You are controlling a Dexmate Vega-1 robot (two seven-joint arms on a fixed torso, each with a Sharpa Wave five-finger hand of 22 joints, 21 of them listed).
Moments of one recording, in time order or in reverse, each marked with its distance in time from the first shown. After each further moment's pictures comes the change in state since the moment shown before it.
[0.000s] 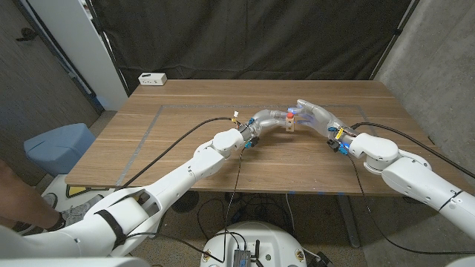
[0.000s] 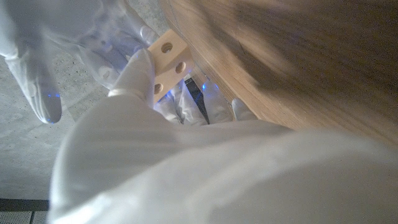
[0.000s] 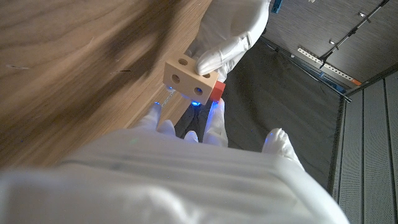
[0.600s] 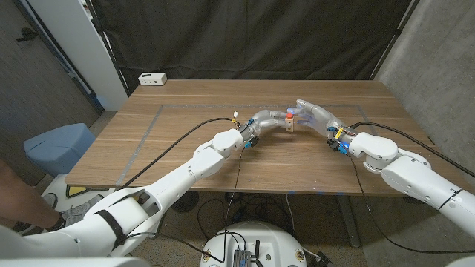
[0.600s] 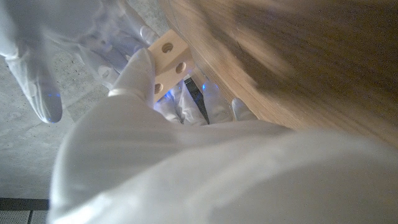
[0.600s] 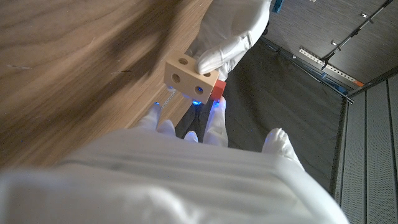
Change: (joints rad) left arm 0.000 -0.001 -0.002 0.006 -0.005 0.000 0.000; left_hand 0.000 0.000 0.000 0.000 -0.001 0.001 0.000 0.003 -0.001 0.000 0.001 0.000 0.000 0.000 0.000 0.000 0.000 0.000 0.000 0.000 0.000; right arm 0.011 -0.006 -0.009 -0.004 0.004 -0.013 -0.006; right_hand 0.000 0.000 0.000 0.000 0.007 0.063 0.016 0.019 -0.002 0.003 -0.013 0.013 0.000 0.000 0.000 0.005 0.000 -0.005 -0.005 0.005 0.000
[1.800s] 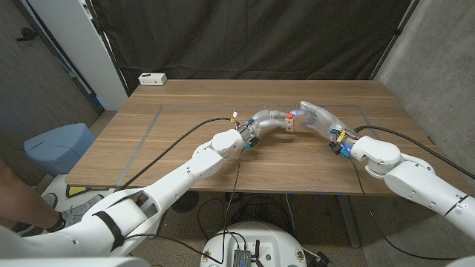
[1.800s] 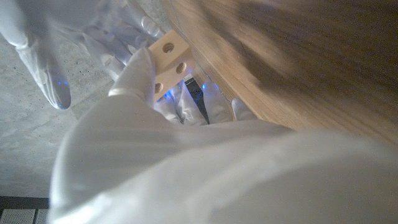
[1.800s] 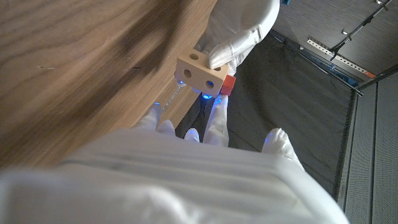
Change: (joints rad) left arm 0.010 0.011 -0.002 -0.022 0.000 -0.007 -0.002; left_hand 0.000 0.000 0.001 -0.001 0.001 0.006 0.004 -0.004 0.001 -0.002 0.001 0.000 0.000 0.000 0.000 0.000 0.000 0.000 0.000 0.000 0.000; right arm -0.060 -0.013 0.030 -0.036 0.008 -0.001 -0.055; right_hand 0.004 0.004 0.000 0.000 0.004 0.089 0.011 0.027 0.000 0.061 -0.007 0.008 0.000 -0.004 -0.004 0.008 -0.003 0.011 -0.007 0.000 0.000
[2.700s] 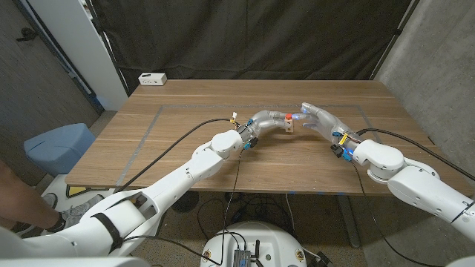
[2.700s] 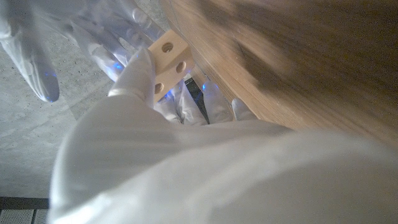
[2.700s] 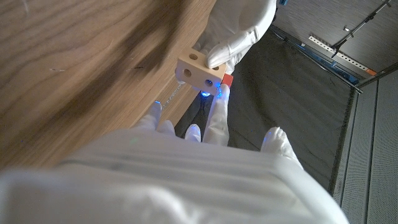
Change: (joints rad) left arm 0.009 0.008 -0.001 -0.018 0.001 0.009 0.003; left_hand 0.000 0.000 0.000 0.000 0.003 -0.002 0.002 0.004 -0.001 -0.001 -0.001 0.000 0.000 0.000 0.000 0.000 0.000 0.000 0.000 0.000 0.000; right arm -0.051 -0.007 0.028 -0.036 -0.006 0.007 -0.036; right_hand 0.005 0.005 0.003 -0.003 0.000 0.066 0.016 0.020 0.007 0.050 0.007 0.011 0.000 0.000 0.000 0.008 0.000 0.019 -0.006 0.008 0.000
